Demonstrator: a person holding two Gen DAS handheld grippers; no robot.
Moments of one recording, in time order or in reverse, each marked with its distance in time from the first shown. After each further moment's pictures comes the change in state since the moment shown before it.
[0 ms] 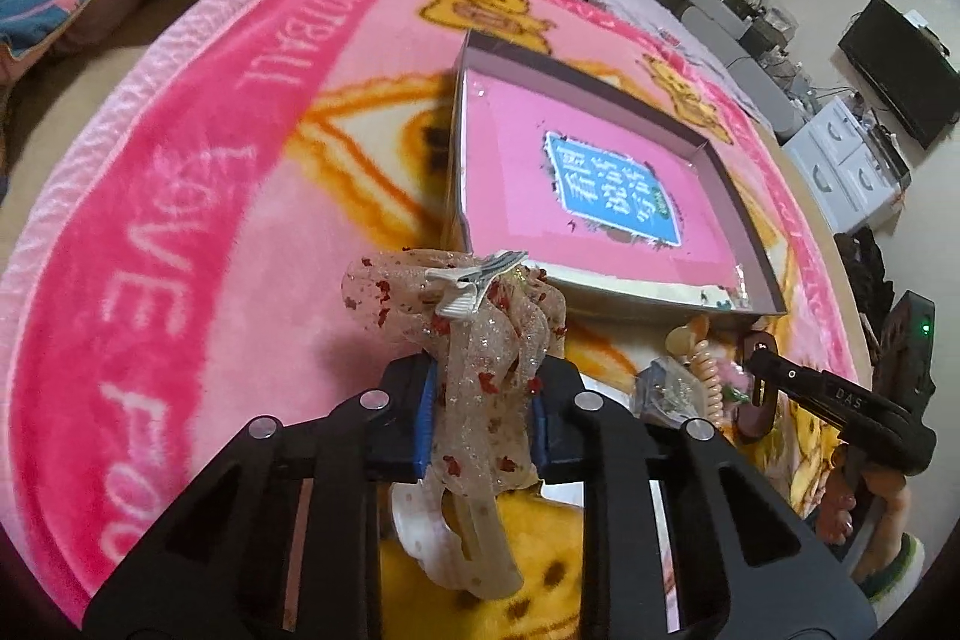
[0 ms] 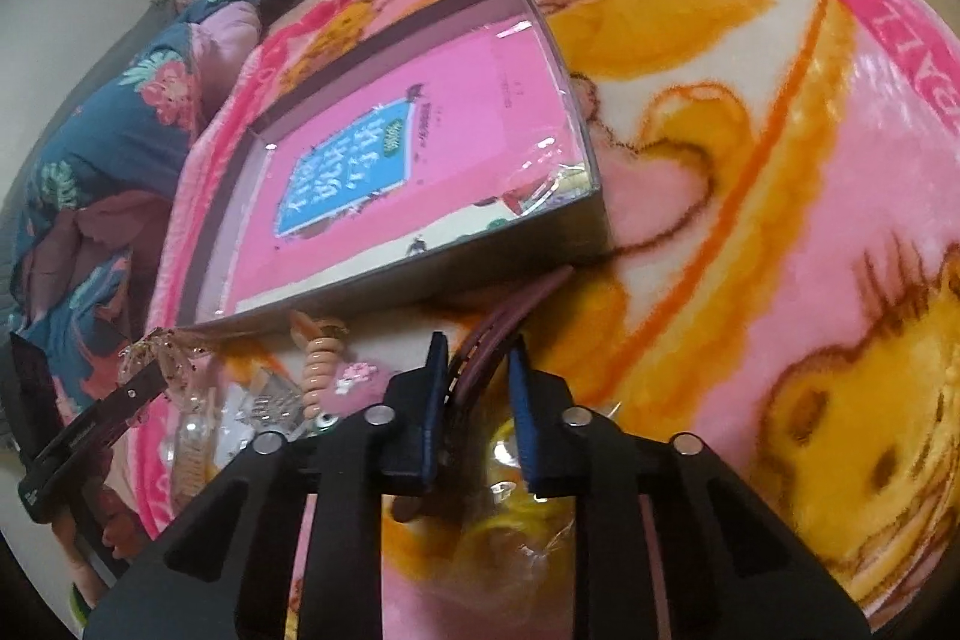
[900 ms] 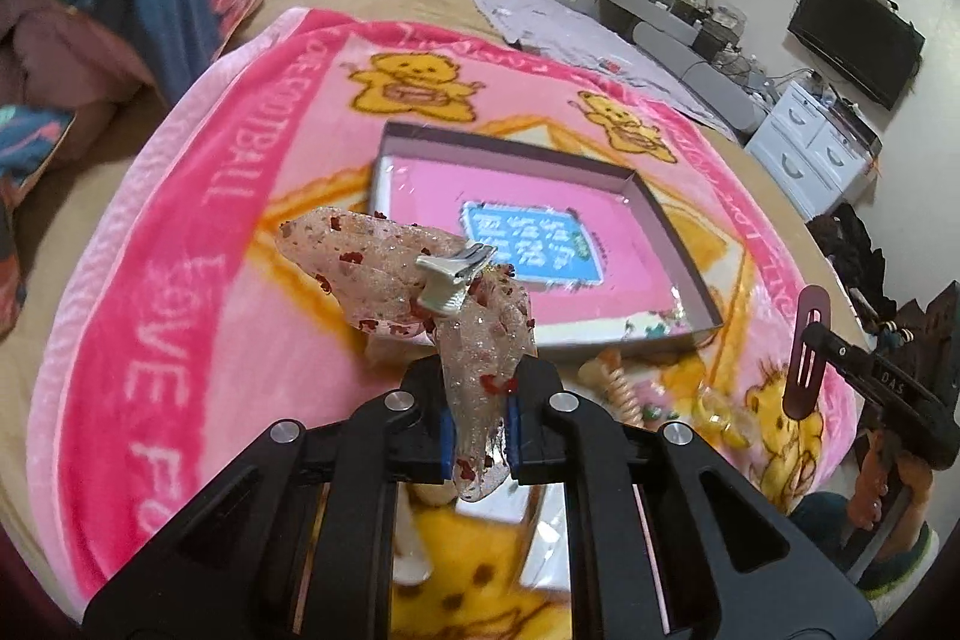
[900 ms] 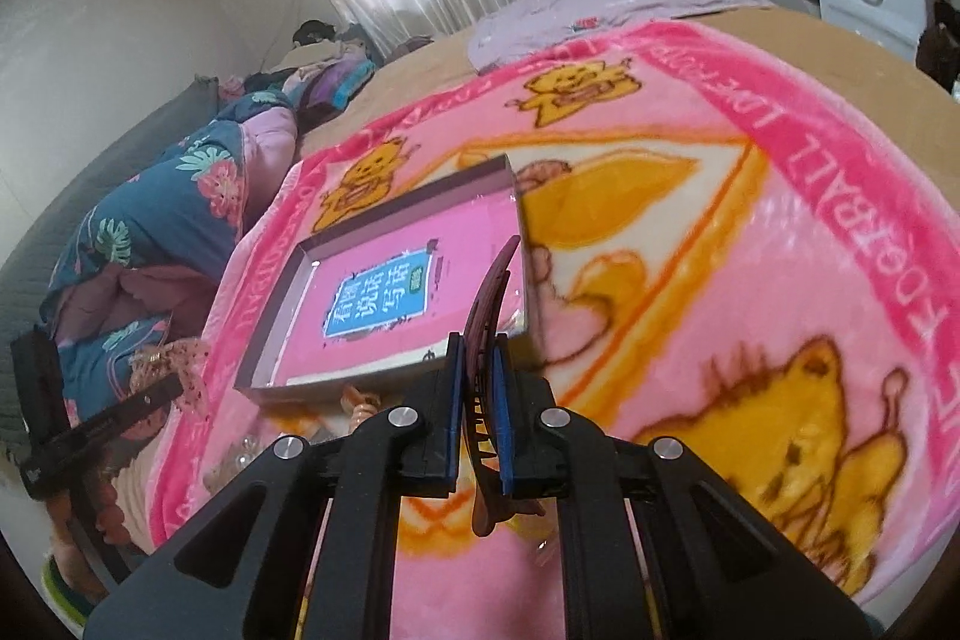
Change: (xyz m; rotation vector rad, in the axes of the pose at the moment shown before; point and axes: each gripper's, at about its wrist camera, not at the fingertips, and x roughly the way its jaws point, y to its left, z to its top) left arm -0.036 -0.057 0.017 0.148 -0.104 -0.014; right arm -0.105 -0.009 -0.001 -0.070 -0.304 -0.008
